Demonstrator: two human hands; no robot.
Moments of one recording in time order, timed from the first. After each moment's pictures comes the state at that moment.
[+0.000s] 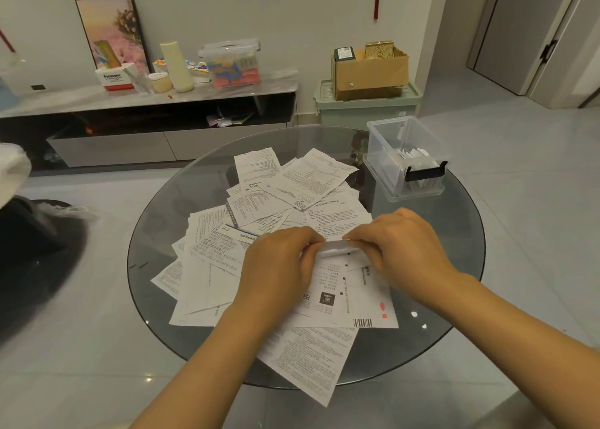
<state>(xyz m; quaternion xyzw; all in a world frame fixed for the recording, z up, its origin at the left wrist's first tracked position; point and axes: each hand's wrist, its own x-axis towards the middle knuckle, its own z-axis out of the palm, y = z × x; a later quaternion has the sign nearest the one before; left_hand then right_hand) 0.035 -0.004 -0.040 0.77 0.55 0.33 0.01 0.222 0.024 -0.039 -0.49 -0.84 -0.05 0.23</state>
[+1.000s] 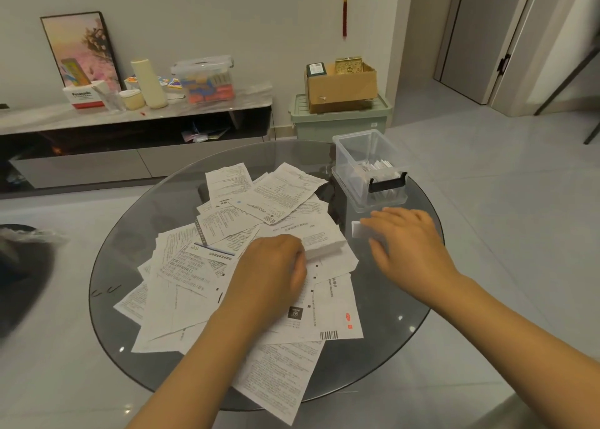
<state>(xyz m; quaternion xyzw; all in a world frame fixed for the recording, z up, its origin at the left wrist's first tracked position) 0.055 0.015 -0.047 0.81 0.53 0.24 -0.01 0.274 0.028 -0.046 -0.59 -0.77 -0.06 0.23</state>
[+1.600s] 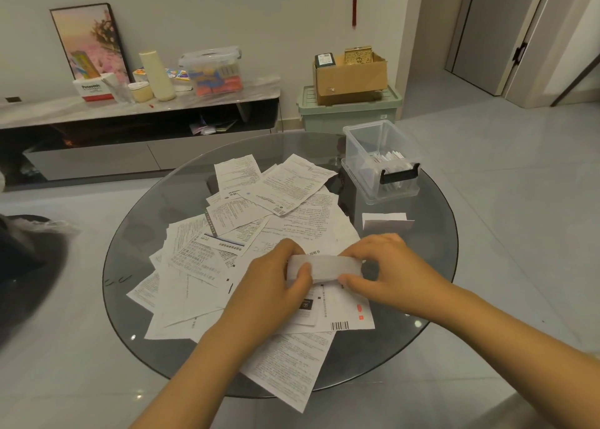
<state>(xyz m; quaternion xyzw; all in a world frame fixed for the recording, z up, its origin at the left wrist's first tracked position) 0.047 -0.019 -0.041 0.74 0.57 0.29 0.21 0.244 0.005 -0.039 -0.49 -0.82 0.21 0.19</state>
